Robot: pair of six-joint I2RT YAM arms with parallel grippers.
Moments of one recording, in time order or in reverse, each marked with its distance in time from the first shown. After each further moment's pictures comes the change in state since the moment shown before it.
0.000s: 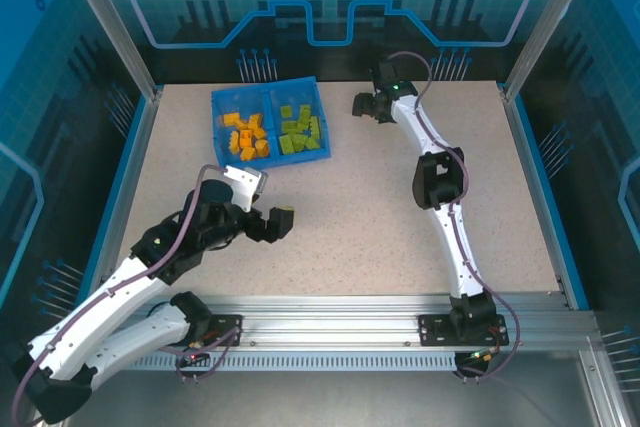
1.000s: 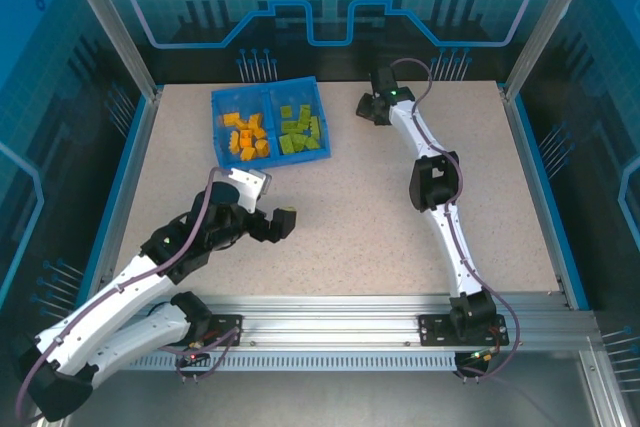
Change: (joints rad) left arm 0.000 0.014 -0.066 0.071 -0.030 0.017; right arm -0.003 0.100 0.096 0.027 -0.034 0.163
